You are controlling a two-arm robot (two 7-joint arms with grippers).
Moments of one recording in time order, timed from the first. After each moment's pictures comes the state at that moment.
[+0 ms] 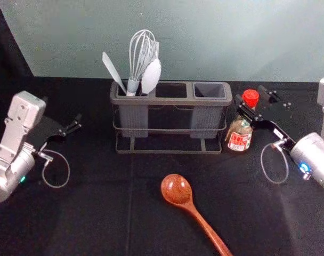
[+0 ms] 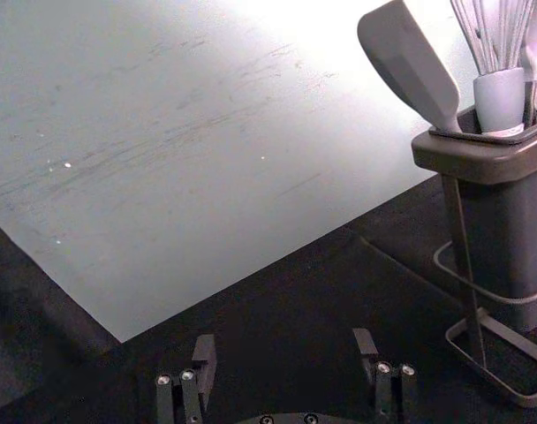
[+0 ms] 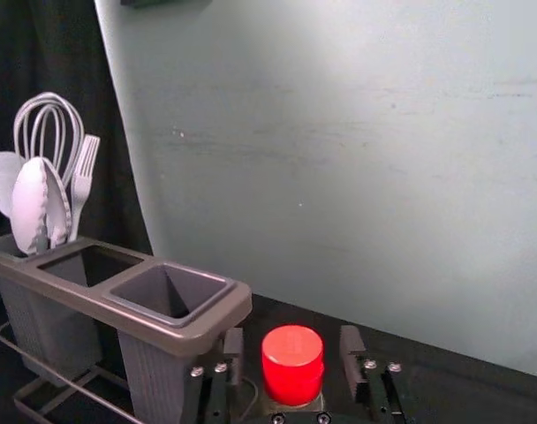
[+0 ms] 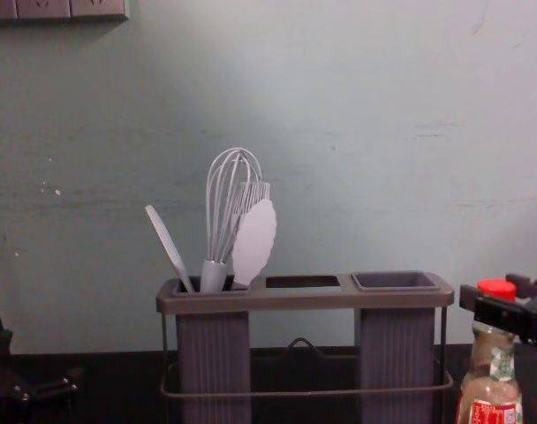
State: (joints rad) left arm -0.20 0.60 0.45 -1.41 -0.25 -0.12 0.03; right arm 0.18 0.37 -0.19 -1.43 0.35 -0.08 0.37
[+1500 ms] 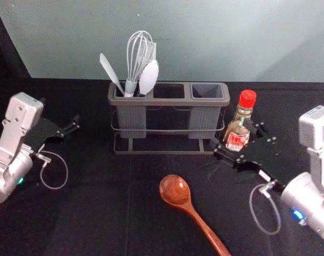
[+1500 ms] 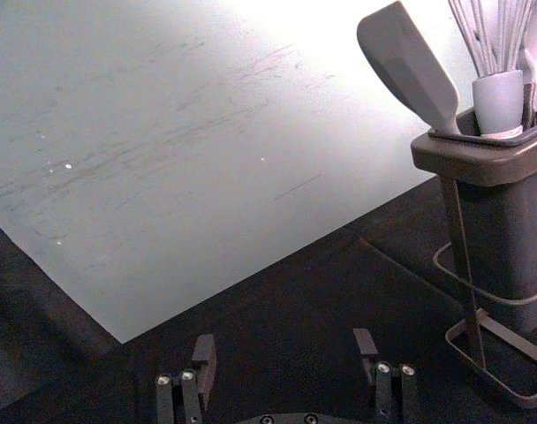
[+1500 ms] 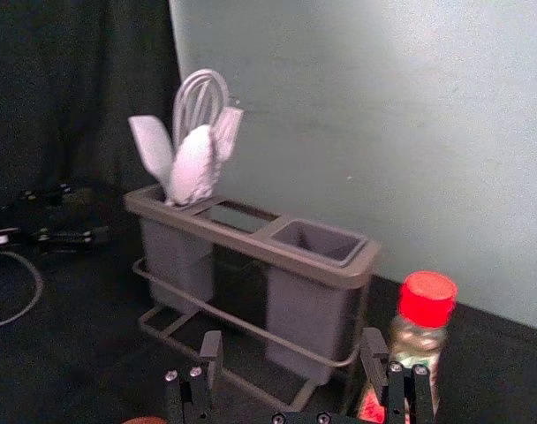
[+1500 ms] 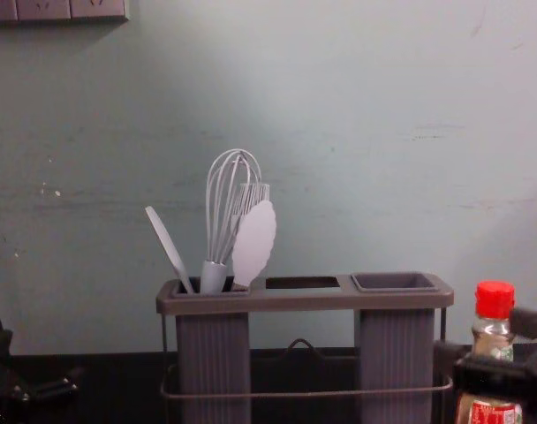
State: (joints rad) left arm -0.20 0.60 0.45 -1.41 -0.25 -0.12 0.03; right arm -0.12 0.41 -0.20 -1.85 0.24 0.07 0.28
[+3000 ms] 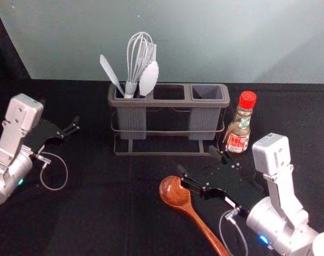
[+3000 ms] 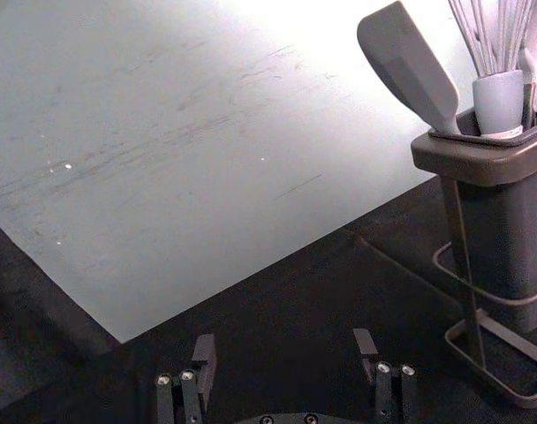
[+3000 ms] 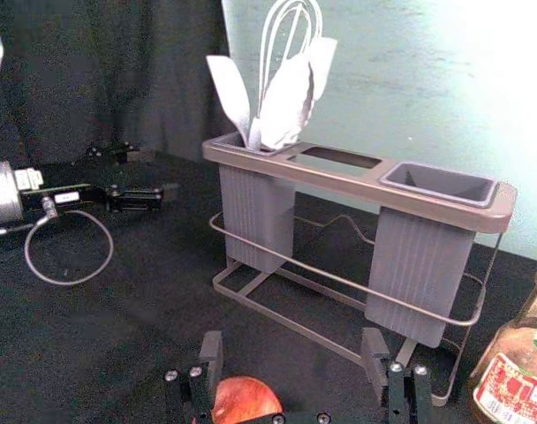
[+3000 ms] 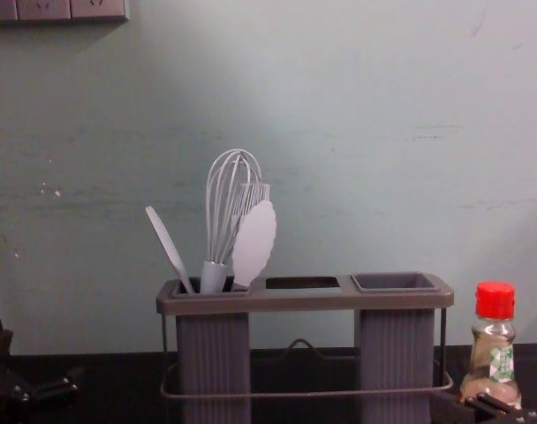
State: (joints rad) left arm -0.20 0.60 0.45 -1.41 -0.25 -0.12 0.03; right arm -0.15 0.34 -0.31 -1.81 0.16 0.09 0.26
